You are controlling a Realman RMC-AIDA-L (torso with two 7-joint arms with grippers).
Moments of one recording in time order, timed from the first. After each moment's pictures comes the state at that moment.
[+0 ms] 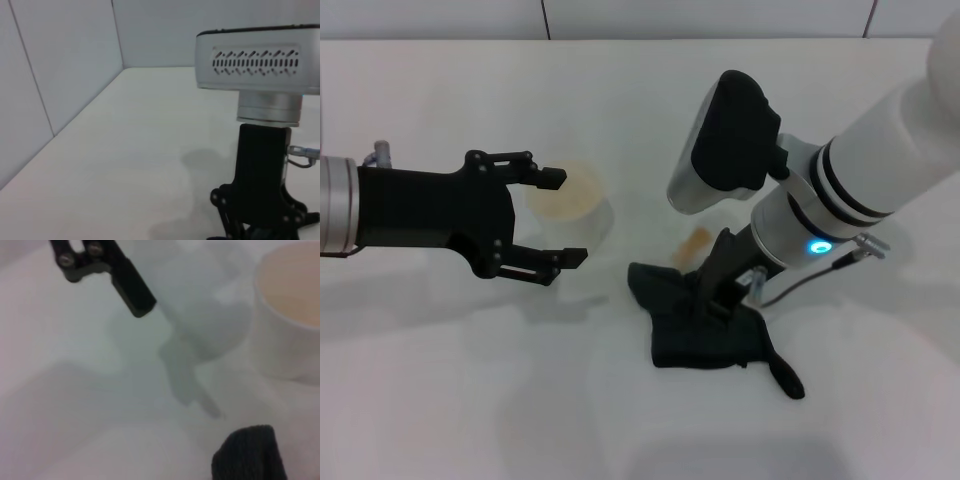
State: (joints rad) left arm -0.41 -2.08 1.05 1.19 1.98 1.60 -1.47; right arm 0.73 2.03 -1.87 -1.17 -2.27 -1.21 2.48
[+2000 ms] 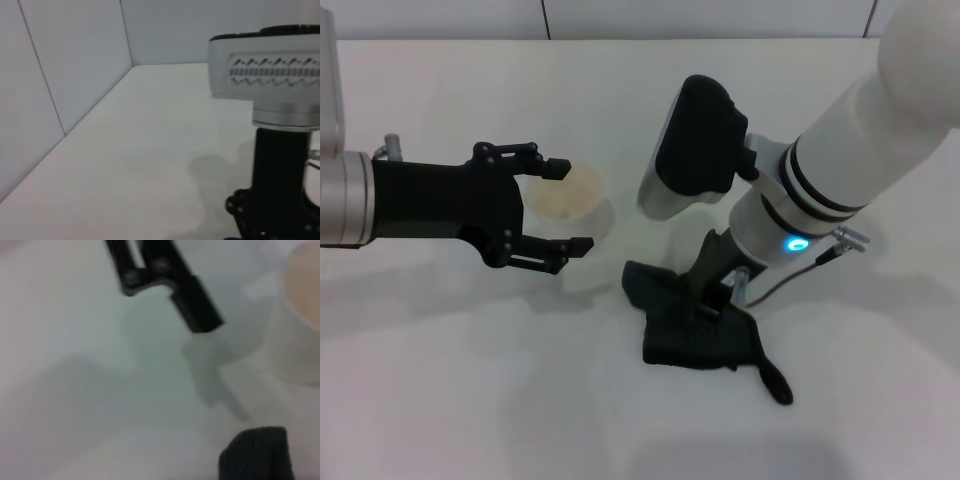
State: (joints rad) left arm -0.42 -2.08 1.07 1.16 1.97 1.54 -1.45; right arm 0.82 2.03 -1.93 -1.12 -2.27 -1.21 2.54
